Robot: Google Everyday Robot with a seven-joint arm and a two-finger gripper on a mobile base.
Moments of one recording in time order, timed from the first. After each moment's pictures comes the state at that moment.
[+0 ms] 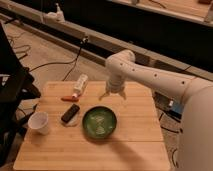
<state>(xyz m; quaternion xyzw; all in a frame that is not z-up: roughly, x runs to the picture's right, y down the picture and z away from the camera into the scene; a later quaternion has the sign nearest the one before) 0.025 0.048 0.790 -0.29 0.17 0.65 0.68</state>
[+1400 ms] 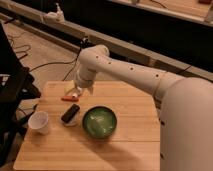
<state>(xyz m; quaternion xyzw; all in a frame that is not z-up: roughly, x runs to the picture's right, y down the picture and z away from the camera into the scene) -0.145 0.026 0.760 -0.38 0.03 0.59 0.72</state>
